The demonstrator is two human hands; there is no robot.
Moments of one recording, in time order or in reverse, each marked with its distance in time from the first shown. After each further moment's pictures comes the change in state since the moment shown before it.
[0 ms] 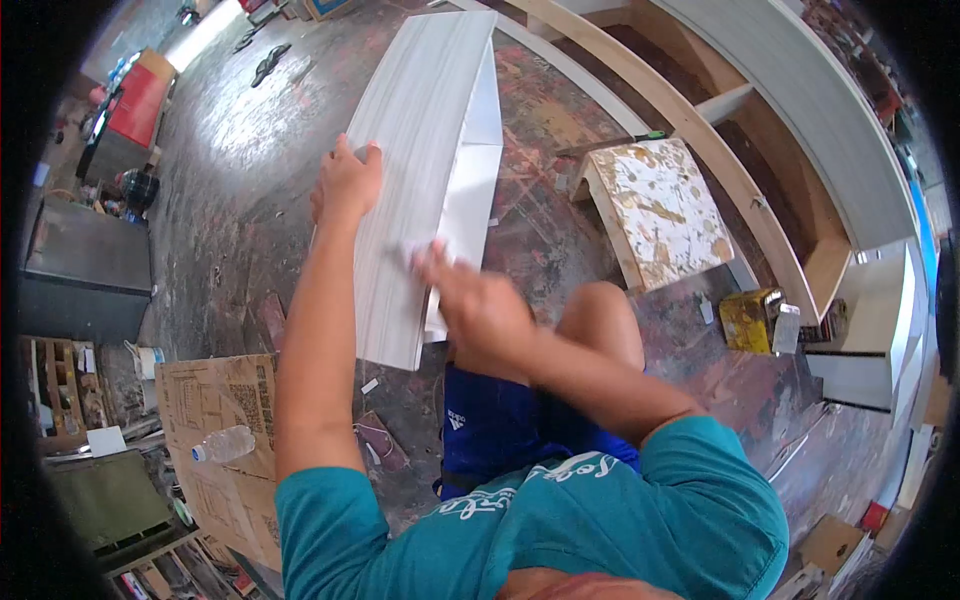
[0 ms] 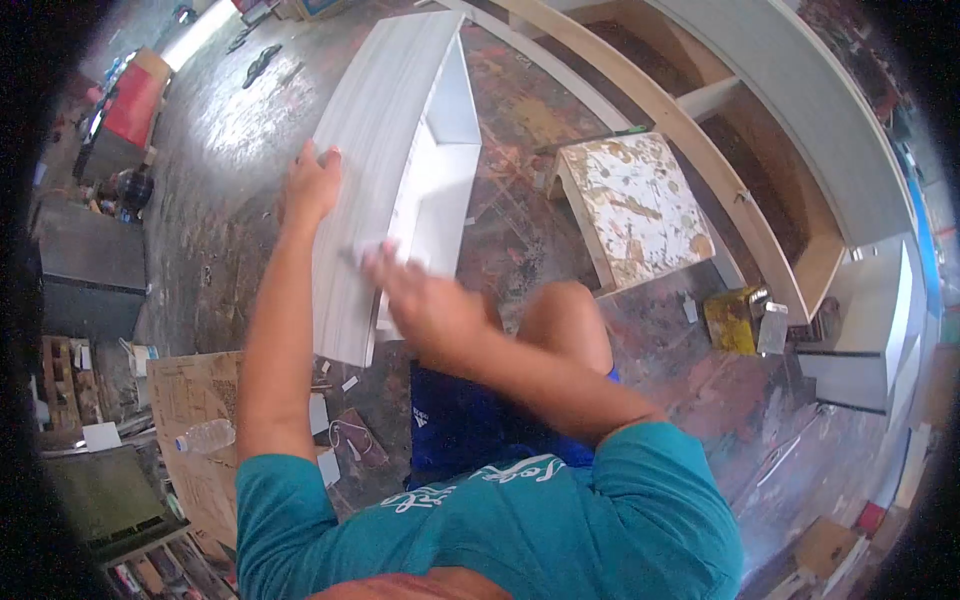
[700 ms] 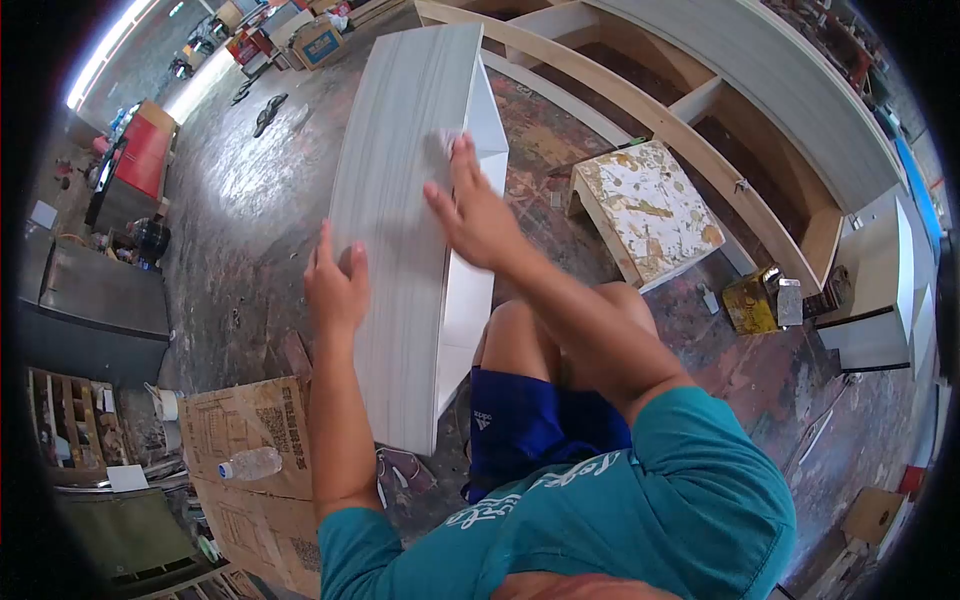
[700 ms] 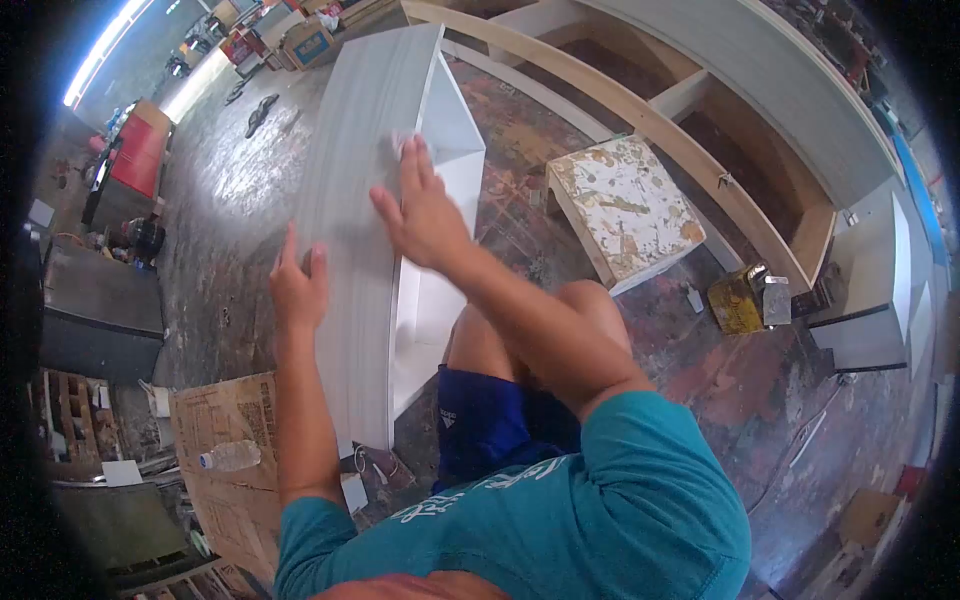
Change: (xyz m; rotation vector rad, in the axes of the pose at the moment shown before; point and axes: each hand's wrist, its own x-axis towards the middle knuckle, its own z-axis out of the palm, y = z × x) left_hand -0.094 -0.091 -0.020 -0.260 0.318 0.454; right_hand 0.096 0.016 -0.038 0.222 0.168 0.340
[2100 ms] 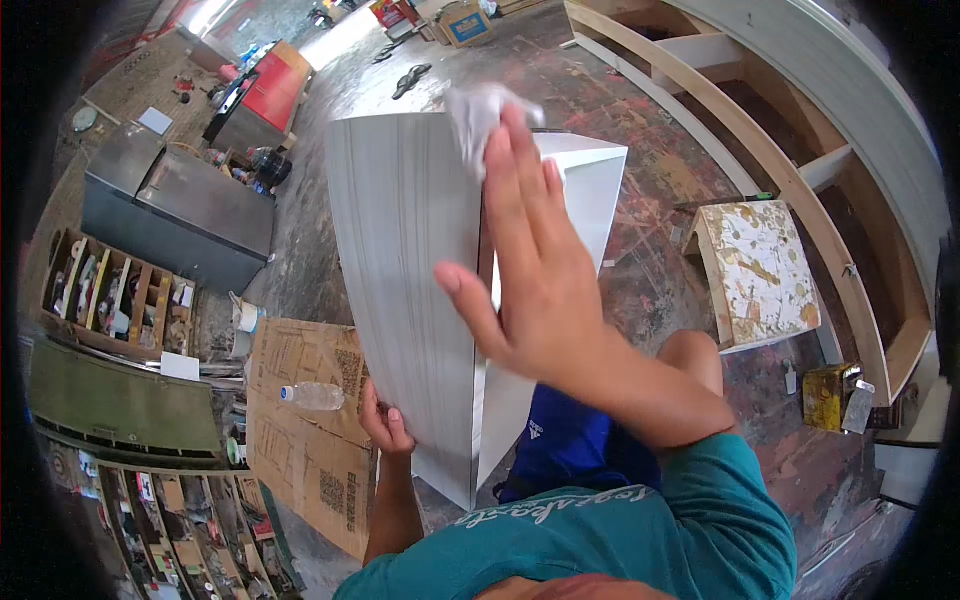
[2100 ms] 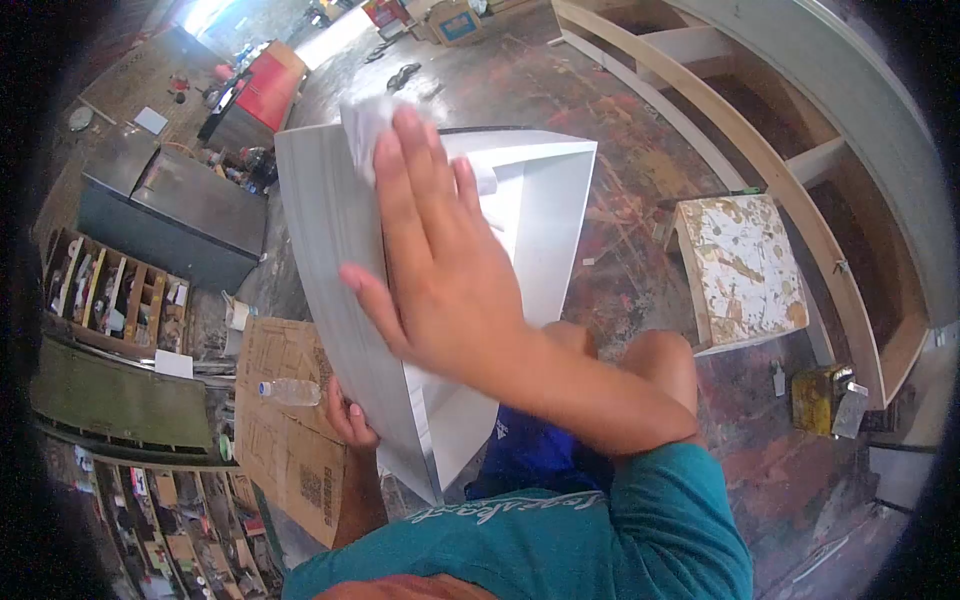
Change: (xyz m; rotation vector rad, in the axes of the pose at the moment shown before) left_hand -0.261 -0.091 -0.076 -0.368 0.364 -0.011; right_hand -0.032 -0.149 -0.050 0.138 0.141 -0.631
